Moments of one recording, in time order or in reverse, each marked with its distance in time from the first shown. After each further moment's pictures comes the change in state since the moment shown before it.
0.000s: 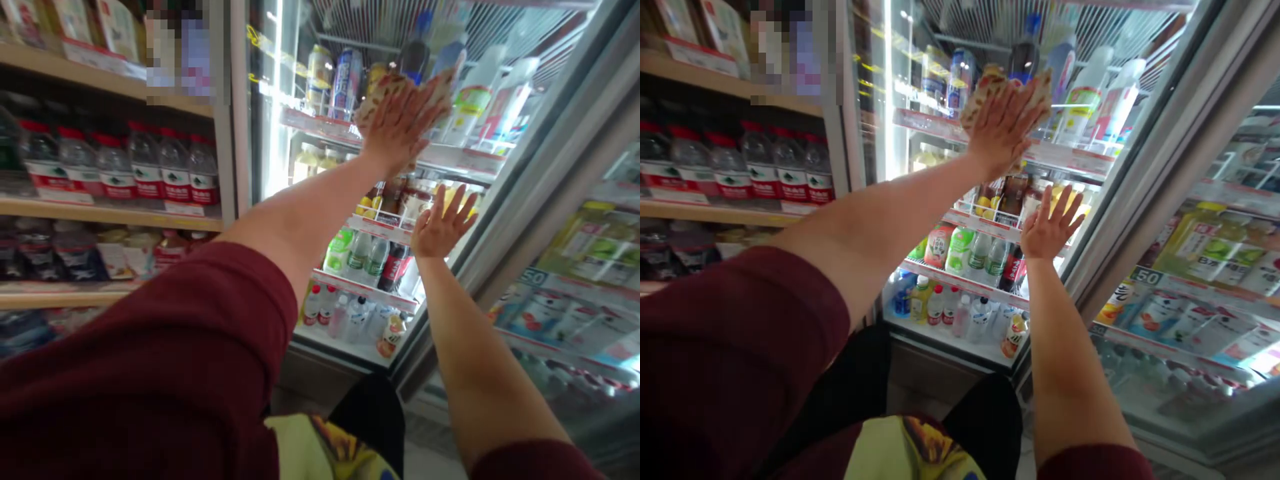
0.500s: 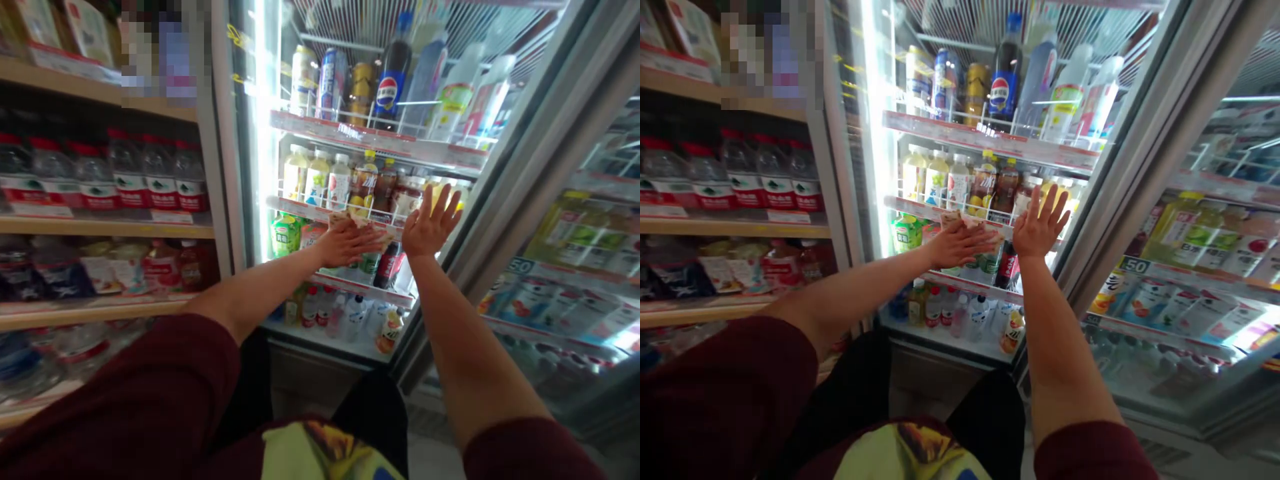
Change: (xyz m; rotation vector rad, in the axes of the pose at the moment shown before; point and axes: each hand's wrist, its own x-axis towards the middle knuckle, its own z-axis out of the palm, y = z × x) left_hand -0.205 -0.004 0.081 -0.161 -0.183 0.579; right_hand -0.006 0.003 0.011 -0.113 0.134 -0.055
